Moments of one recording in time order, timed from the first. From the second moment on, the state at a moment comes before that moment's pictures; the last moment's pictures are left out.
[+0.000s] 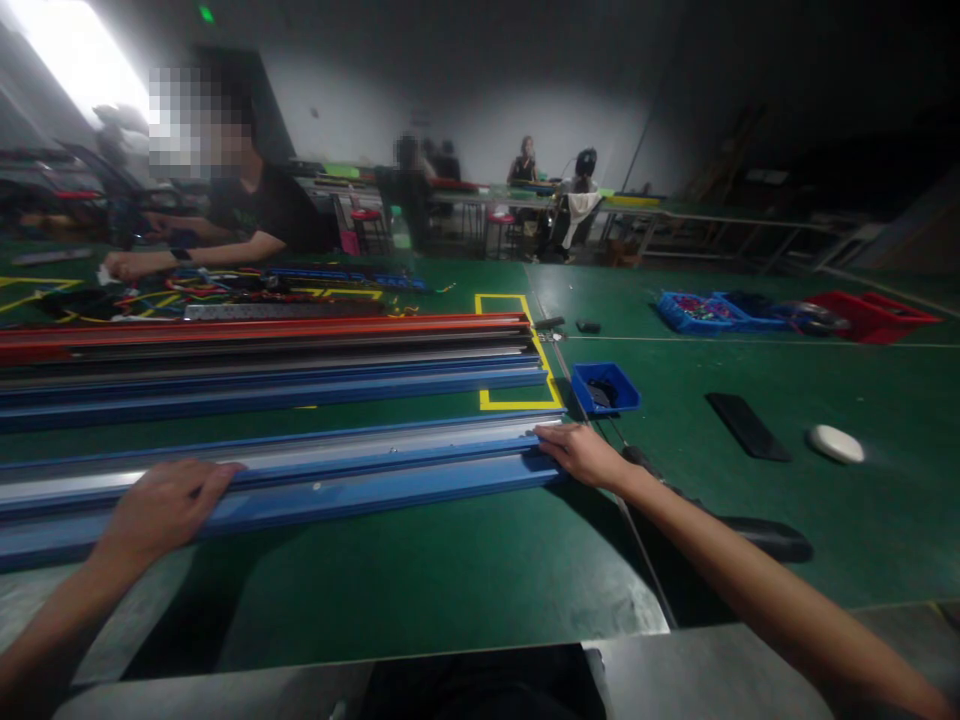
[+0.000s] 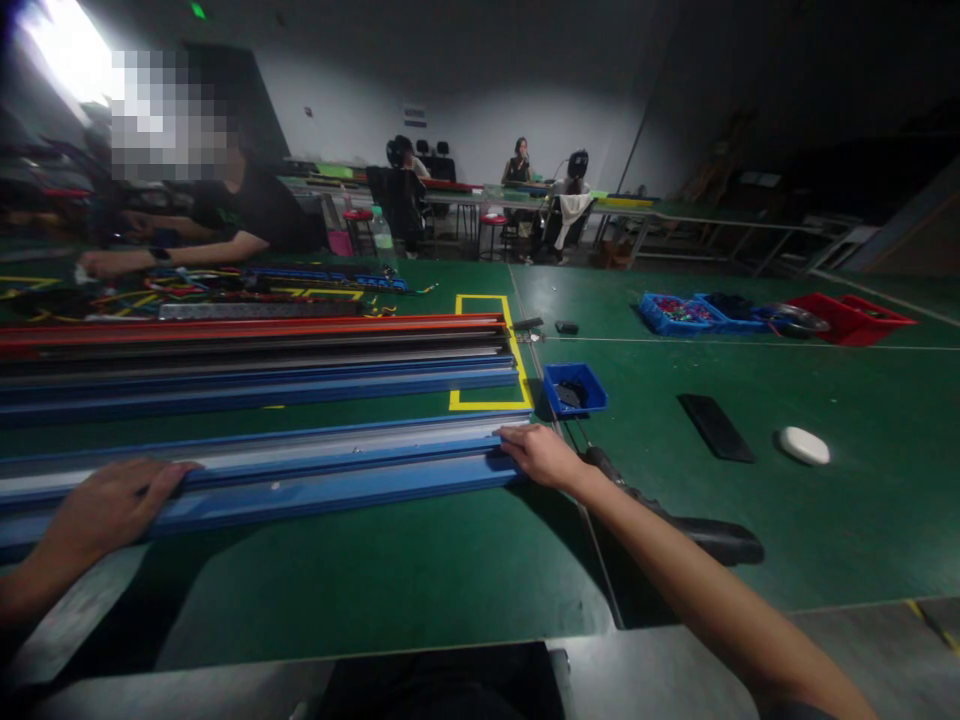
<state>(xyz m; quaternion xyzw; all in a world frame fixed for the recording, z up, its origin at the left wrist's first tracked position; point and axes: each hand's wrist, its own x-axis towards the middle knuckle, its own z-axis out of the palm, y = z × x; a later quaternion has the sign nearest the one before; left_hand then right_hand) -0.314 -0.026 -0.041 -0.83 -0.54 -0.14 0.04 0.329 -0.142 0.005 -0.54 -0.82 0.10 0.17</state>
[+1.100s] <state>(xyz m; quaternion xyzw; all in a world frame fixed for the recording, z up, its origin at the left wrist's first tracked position) -0.232 0.081 -0.024 -0.84 -0.54 -0.10 0.02 0.343 -0.030 -0.001 -0.59 -0.80 0.00 0.09</state>
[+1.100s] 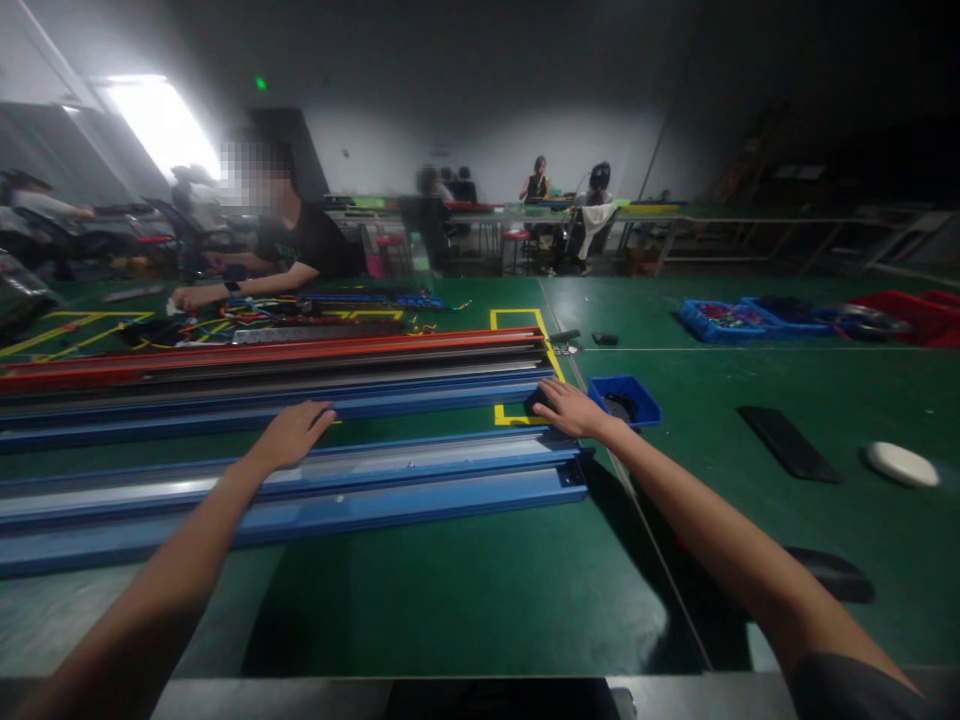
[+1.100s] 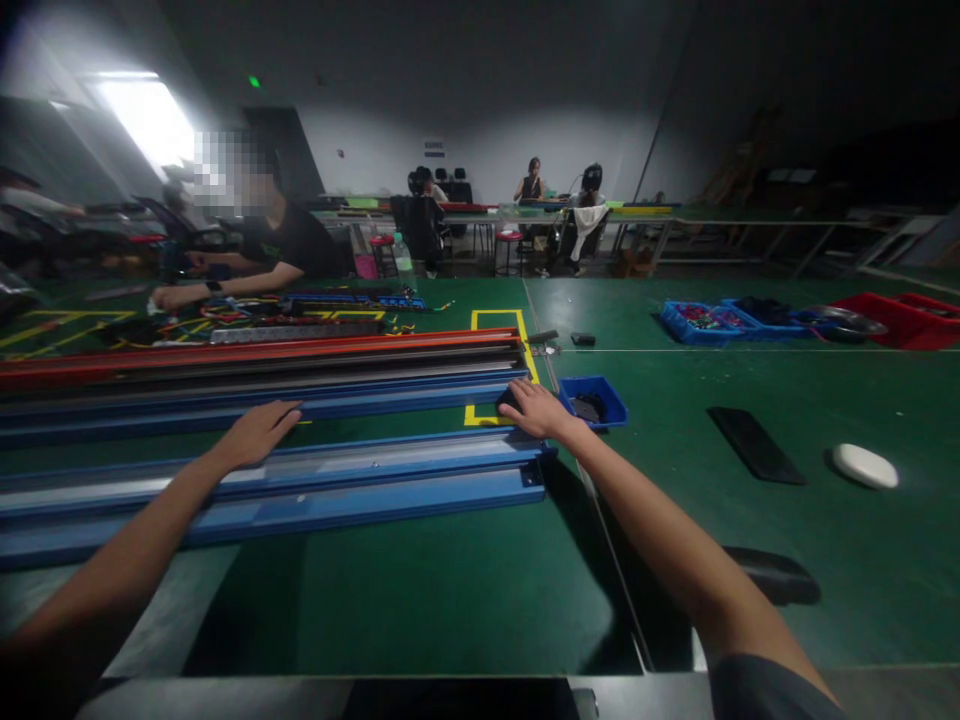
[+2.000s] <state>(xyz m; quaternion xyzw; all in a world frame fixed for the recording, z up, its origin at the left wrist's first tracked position) -0.237 0.072 -0.027 -0.80 -0.59 -0.12 -0.01 0.335 -0.053 0.009 -0.59 -0.80 -0.01 0.07</state>
